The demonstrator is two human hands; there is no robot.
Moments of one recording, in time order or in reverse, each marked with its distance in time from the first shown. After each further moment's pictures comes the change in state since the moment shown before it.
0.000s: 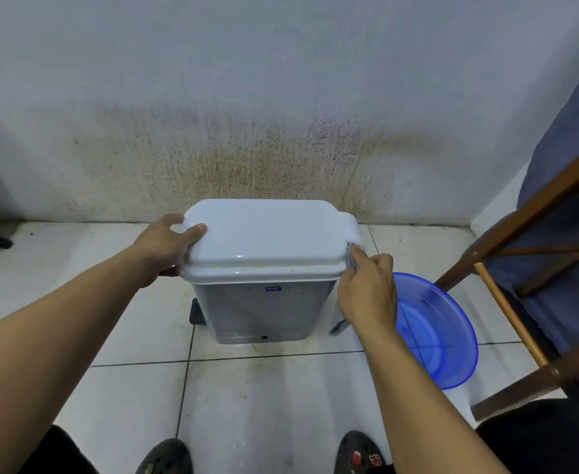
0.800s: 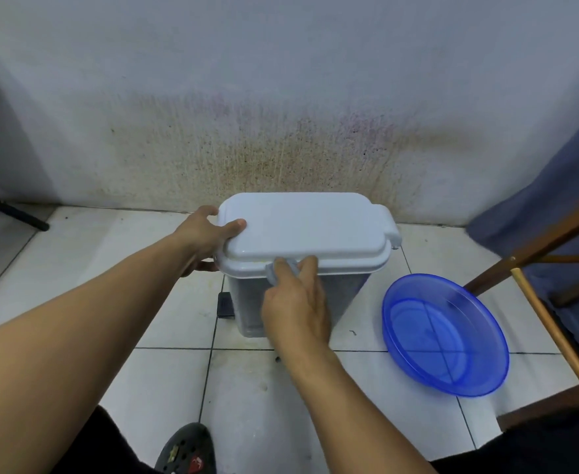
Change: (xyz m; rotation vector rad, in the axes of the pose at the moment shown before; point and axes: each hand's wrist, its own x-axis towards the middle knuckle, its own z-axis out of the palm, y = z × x) left_hand -0.003 0.000 0.001 0.015 -0.067 -0.065; right_hand -0.088 -0.101 0.054 0.031 -0.215 -0.251
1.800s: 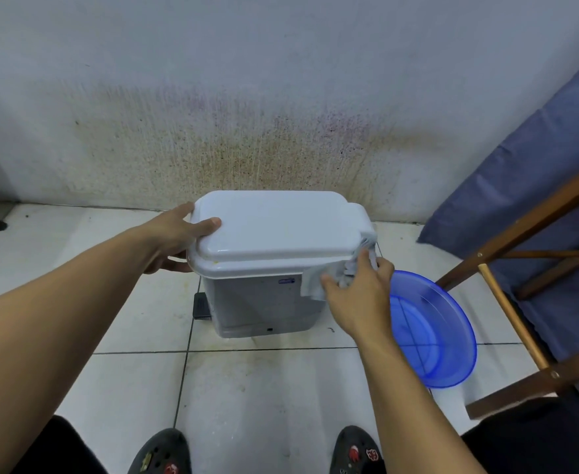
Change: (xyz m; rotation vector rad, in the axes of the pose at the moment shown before) left_hand 0.002 0.006 -0.005 0.008 -0.098 -0.047; right_hand 0.032 0.103 -0.056 0.124 0.193 0.208
